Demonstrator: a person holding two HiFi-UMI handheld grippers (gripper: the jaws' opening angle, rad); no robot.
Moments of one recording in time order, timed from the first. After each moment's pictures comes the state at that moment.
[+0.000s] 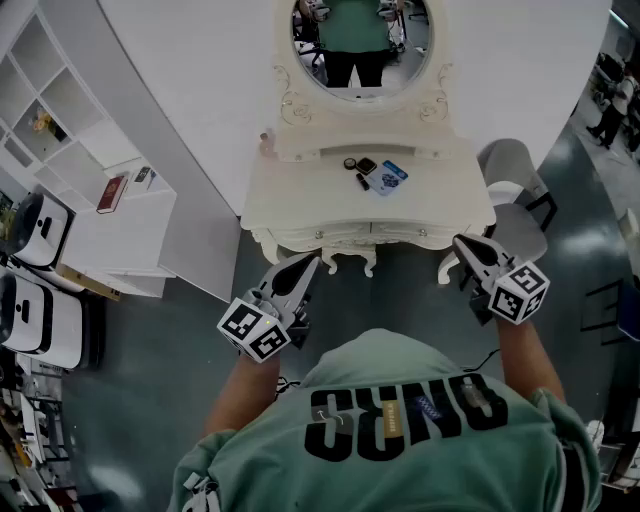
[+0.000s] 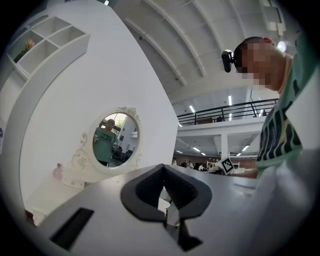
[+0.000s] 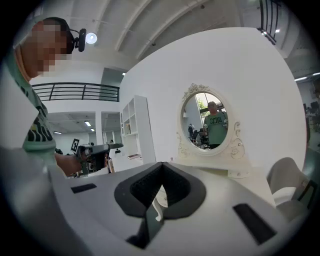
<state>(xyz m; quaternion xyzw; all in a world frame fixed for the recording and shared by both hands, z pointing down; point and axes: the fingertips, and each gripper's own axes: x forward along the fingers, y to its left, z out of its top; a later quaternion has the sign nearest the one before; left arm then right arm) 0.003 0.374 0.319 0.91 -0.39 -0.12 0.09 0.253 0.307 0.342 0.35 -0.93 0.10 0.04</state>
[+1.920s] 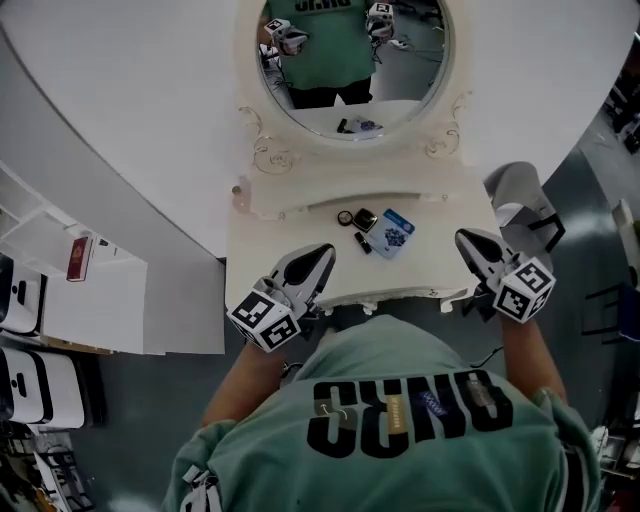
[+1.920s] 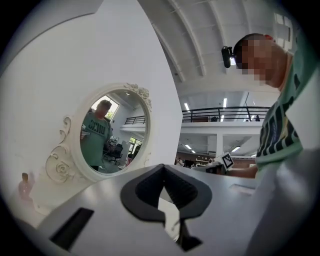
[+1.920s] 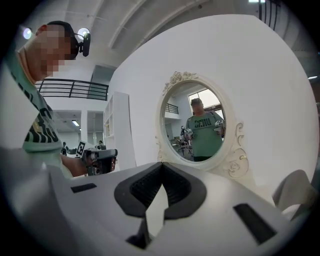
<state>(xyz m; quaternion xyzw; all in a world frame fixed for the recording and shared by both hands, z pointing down) -0.013 0.061 0.347 0.94 -0.31 -0.10 0.11 0.215 0.038 0.348 0.39 -0.91 0.09 0.04</state>
